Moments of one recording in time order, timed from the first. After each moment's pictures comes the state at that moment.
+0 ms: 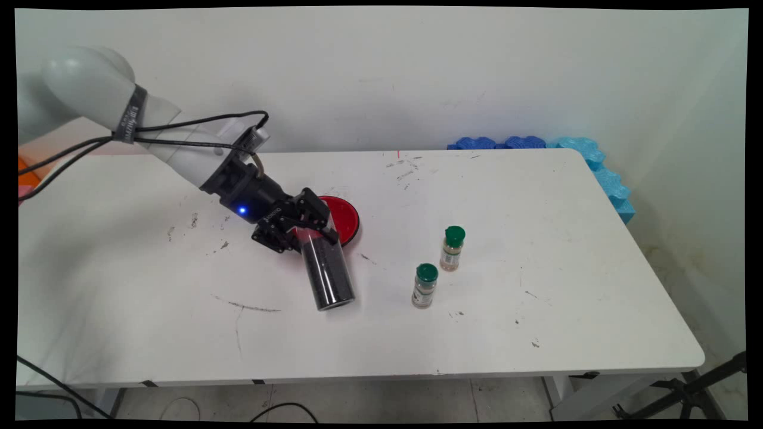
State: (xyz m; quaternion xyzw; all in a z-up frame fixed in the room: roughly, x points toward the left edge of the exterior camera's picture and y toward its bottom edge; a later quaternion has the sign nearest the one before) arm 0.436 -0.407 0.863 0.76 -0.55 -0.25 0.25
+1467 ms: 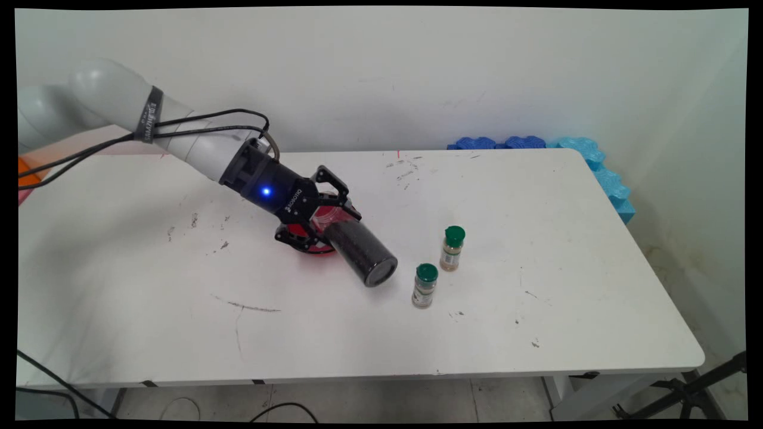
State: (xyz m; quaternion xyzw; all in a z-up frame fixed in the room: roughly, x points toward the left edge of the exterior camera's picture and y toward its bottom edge) arm 0.435 -0.429 0.850 0.82 -0.35 -0.38 0.23
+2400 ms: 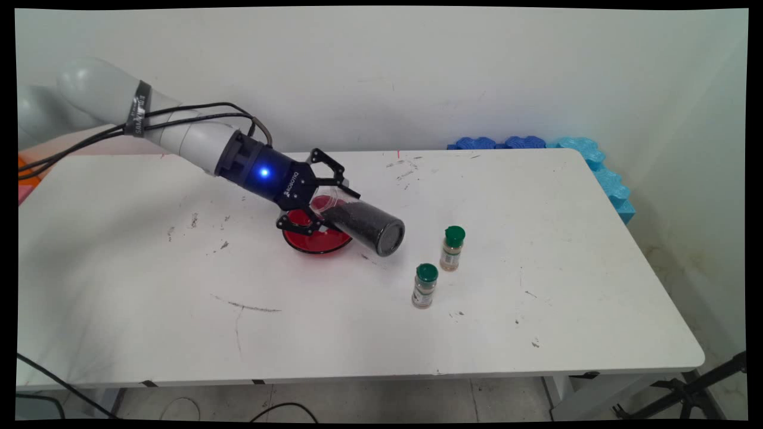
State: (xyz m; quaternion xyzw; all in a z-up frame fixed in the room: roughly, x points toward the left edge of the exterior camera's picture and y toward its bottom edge) arm 0.450 -0.433 0.855 0.85 -0.23 -0.43 0.22
